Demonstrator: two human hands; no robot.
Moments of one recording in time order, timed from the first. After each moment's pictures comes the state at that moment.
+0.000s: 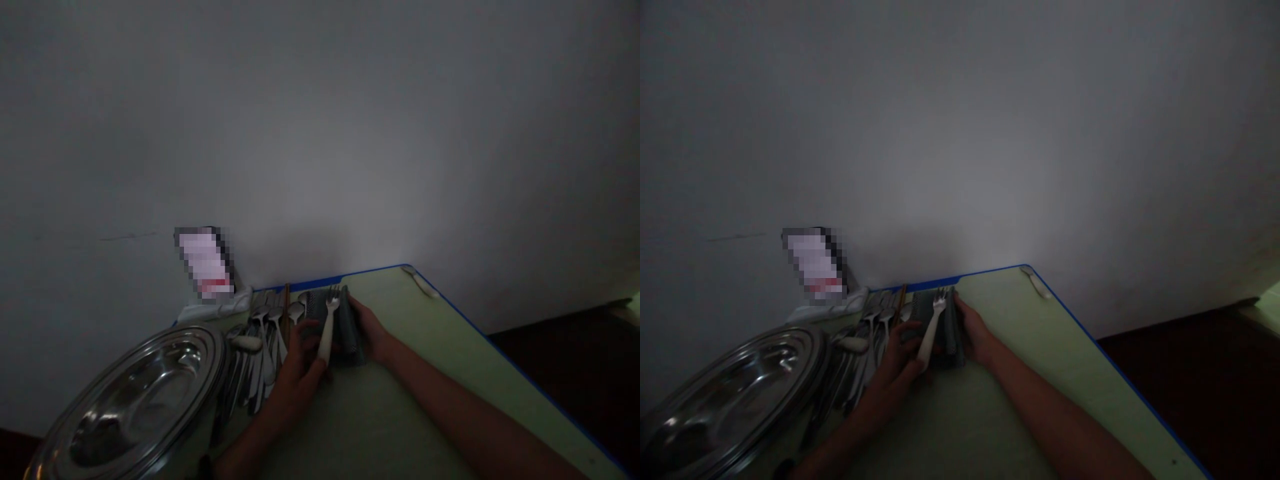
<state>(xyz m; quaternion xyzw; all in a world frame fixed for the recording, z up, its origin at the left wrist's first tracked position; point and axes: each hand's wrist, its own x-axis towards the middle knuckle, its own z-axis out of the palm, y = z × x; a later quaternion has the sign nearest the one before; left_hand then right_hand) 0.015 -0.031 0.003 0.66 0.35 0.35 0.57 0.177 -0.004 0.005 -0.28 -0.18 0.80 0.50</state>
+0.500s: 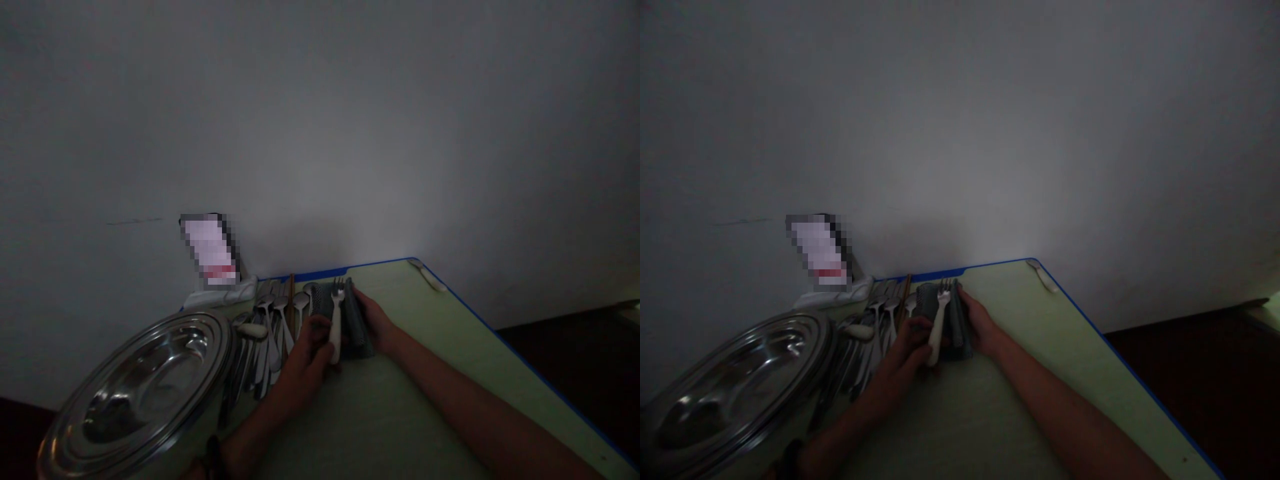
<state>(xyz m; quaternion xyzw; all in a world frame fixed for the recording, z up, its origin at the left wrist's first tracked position) 0.018 -0.030 0.002 0.65 0.33 0.33 0.61 0.177 -0.004 0.006 -0.33 -0.17 0.79 0.48</state>
